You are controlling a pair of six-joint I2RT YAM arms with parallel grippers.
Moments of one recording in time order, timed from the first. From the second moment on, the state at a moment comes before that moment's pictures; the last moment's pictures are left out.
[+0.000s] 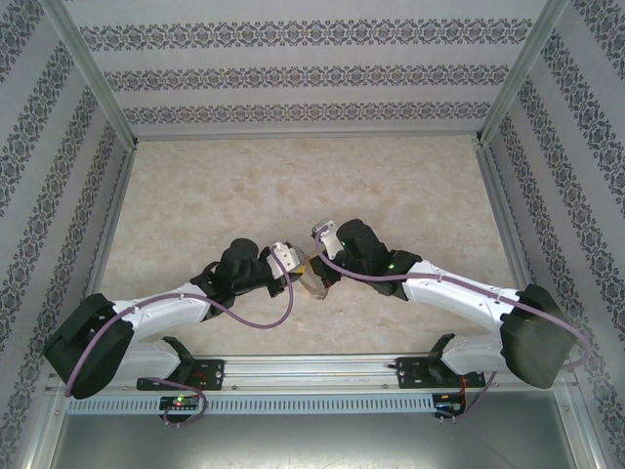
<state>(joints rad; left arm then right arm) -0.69 1.25 0.45 0.37 0.32 0.32 0.81 1.29 0.76 -0.15 -0.20 0.23</state>
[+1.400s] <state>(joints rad) -0.69 1.24 0.46 0.35 0.32 0.33 0.77 1.29 0.76 -0.15 -0.23 0.24</state>
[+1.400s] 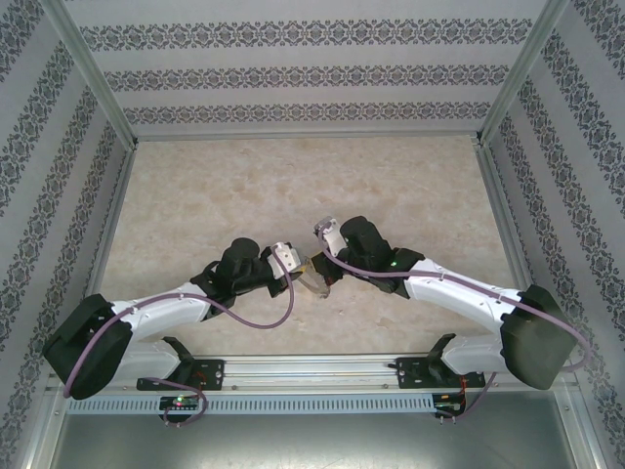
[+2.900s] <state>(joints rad) -0.69 1.11 0.44 0.32 0.29 0.34 0.79 1.29 0.81 -0.20 -0.20 0.19</state>
